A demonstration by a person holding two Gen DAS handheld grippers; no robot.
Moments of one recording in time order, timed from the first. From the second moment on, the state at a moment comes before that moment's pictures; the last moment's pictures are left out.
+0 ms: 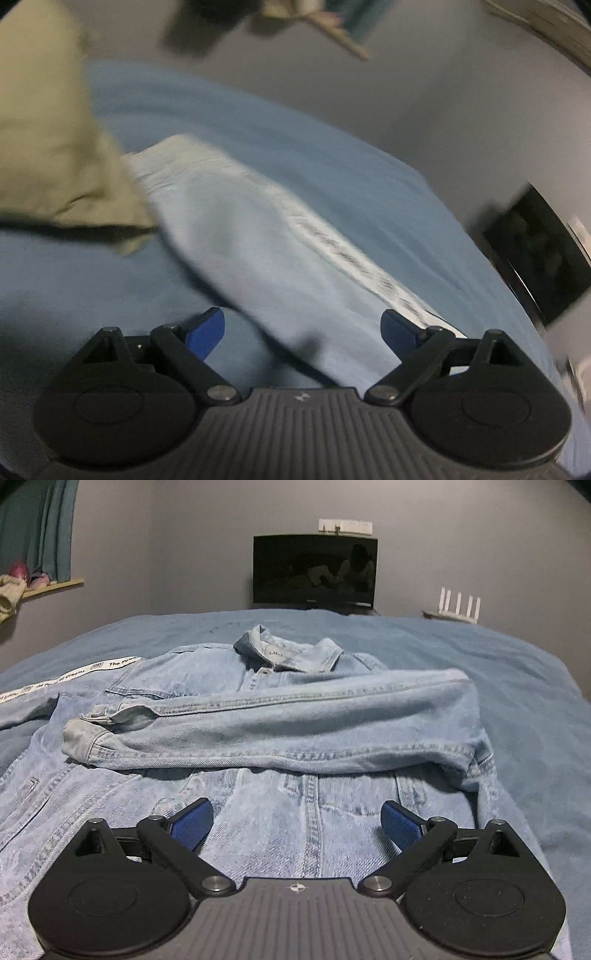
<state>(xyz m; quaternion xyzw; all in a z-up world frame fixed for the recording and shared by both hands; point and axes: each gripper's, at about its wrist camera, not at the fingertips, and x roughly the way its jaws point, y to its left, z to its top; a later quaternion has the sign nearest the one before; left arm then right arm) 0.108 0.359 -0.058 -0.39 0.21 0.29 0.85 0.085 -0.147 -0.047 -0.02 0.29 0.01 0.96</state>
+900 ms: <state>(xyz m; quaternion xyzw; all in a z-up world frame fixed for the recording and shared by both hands) 0.135 0.385 -0.023 -0.25 0.13 0.29 0.91 0.093 -0.141 -0.060 -0.03 0.31 0.01 0.95</state>
